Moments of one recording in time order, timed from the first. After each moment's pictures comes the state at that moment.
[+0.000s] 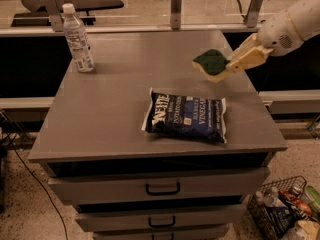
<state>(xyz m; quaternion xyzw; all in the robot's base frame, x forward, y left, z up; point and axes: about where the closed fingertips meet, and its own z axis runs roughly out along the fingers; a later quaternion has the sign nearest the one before) 0.636 -0.215 0.924 -0.56 0.74 0.18 0.32</state>
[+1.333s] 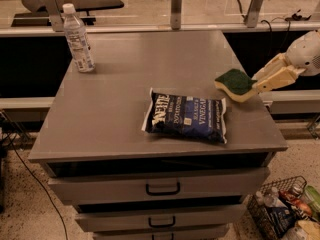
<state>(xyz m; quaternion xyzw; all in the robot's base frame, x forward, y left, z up) 0.597 -0.285 0.889 -0.56 0.74 0.21 0.30</state>
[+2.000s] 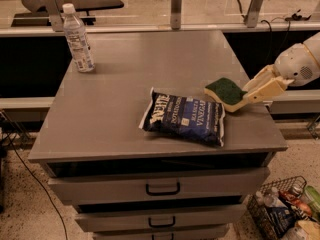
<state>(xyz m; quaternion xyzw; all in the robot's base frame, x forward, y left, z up) 0.582 -0.261 0.865 -0.57 0.73 0.24 0.27</state>
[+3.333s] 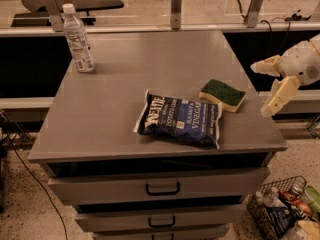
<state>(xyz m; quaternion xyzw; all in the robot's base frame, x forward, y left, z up) 0.571 -0.258 0.877 -0.57 0.73 0.23 0.29</state>
